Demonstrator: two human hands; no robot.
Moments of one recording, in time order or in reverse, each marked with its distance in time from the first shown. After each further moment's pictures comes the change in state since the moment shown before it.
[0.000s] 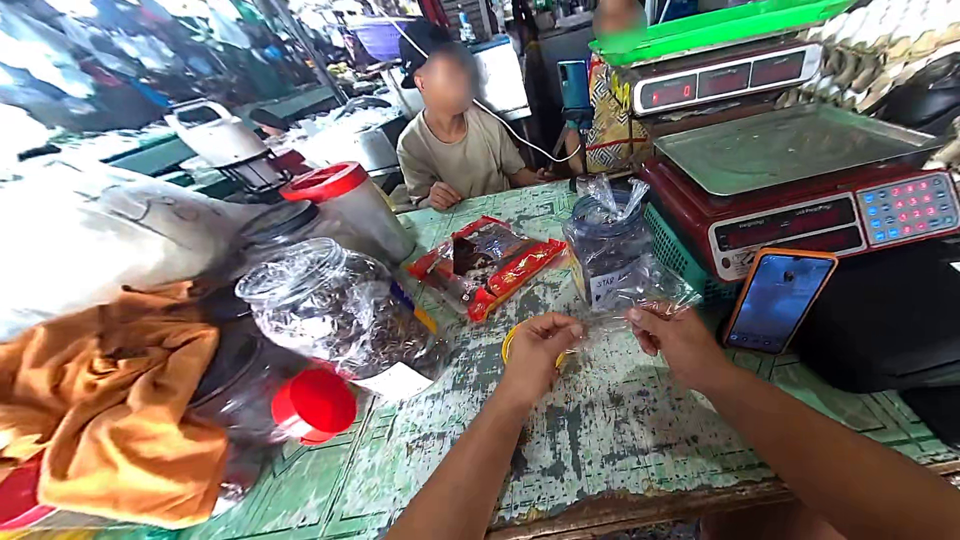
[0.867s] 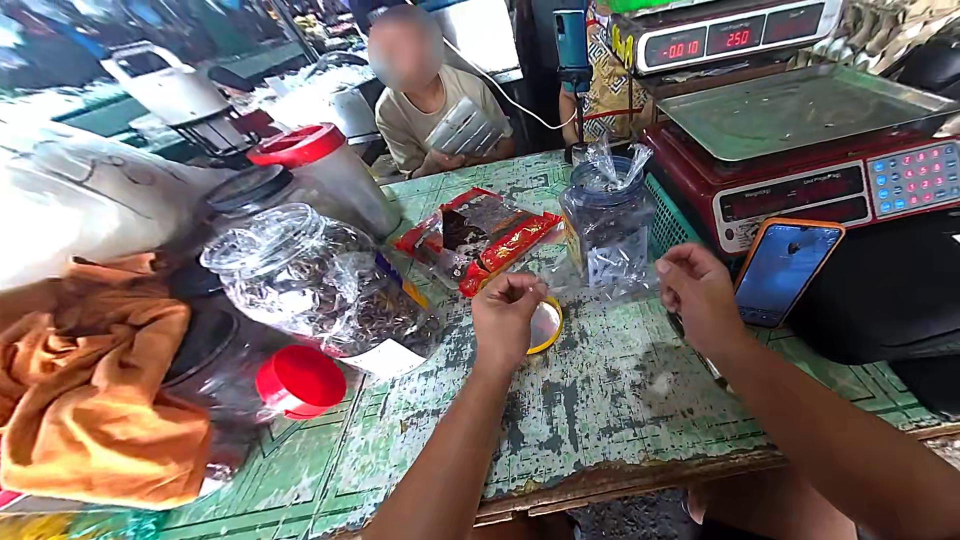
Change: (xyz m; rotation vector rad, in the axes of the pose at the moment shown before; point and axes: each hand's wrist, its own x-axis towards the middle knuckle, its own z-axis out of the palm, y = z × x) left_hand 0.001 0.005 -0.020 0.219 0.309 0.177; right_hand 0.000 -0.007 -0.010 -0.142 0.165 -0.197
